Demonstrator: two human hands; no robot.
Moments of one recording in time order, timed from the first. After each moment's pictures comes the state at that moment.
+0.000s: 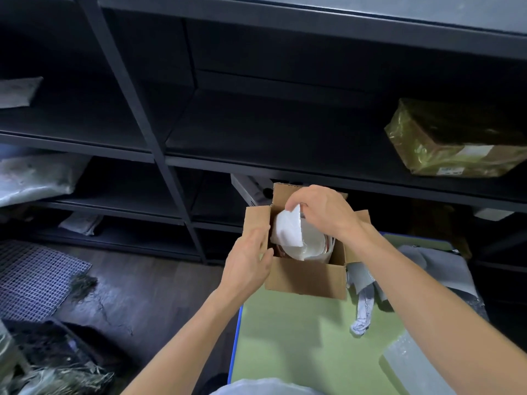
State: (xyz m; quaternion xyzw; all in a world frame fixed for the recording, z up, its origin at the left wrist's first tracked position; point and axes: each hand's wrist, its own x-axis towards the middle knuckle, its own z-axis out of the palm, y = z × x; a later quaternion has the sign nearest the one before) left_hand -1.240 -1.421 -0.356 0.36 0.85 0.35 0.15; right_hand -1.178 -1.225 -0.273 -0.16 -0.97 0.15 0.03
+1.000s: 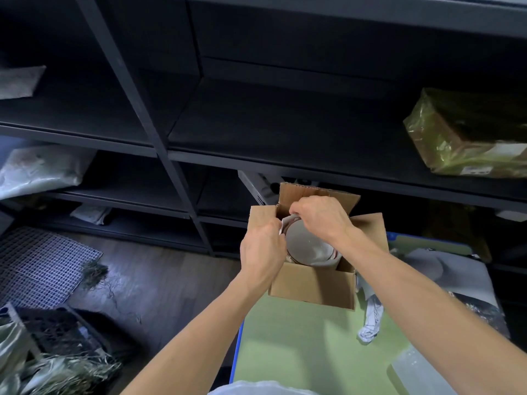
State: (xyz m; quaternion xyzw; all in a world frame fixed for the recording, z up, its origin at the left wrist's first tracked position) left_hand -1.250 -1.365 -0.358 0.29 0.92 0.24 0.09; right_hand -1.207 -1.206 -0.335 -0.12 -0.99 -0.03 -0.02
